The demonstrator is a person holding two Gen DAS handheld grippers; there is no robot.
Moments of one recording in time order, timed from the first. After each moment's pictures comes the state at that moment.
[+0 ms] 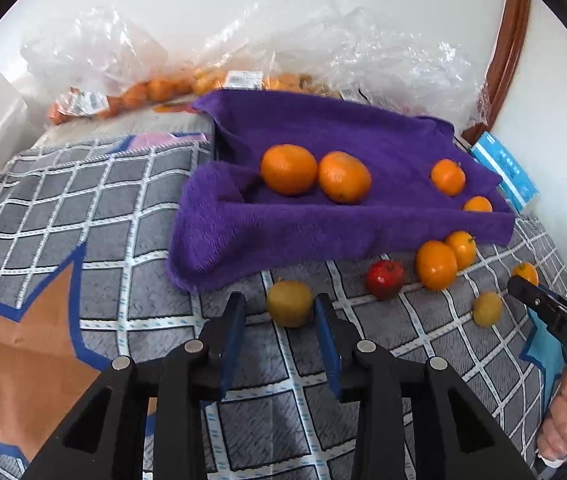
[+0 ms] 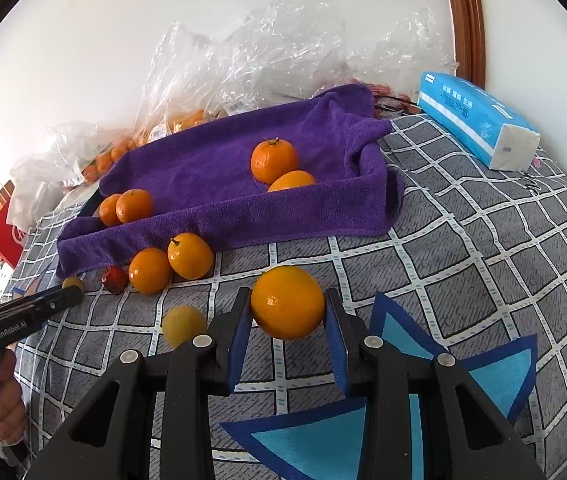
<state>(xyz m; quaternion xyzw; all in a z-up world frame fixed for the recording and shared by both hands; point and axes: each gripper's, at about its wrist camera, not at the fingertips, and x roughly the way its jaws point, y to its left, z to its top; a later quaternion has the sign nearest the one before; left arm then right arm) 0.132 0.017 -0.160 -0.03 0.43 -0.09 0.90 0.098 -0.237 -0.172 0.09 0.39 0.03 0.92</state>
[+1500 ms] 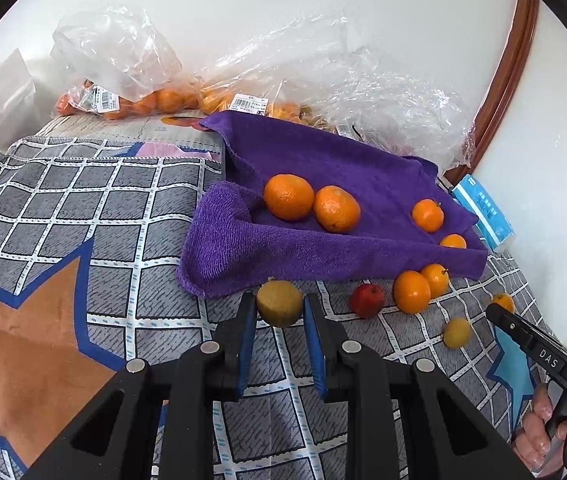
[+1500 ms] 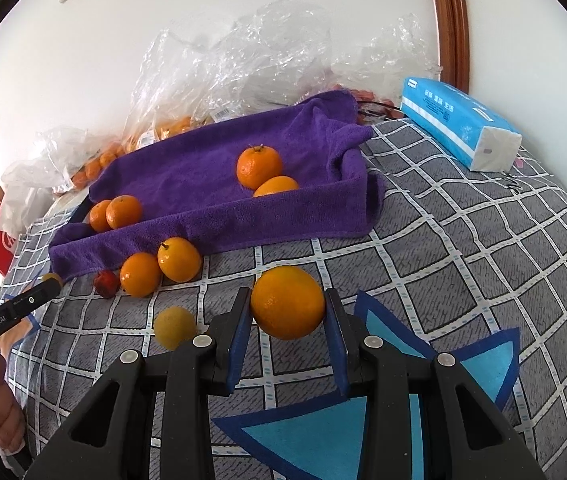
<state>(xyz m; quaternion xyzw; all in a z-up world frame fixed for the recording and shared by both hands) 0.118 0.038 -0.153 -0.10 0.38 -0.11 0.91 0.090 -0.245 -0.168 0.10 0.38 0.01 0.92</state>
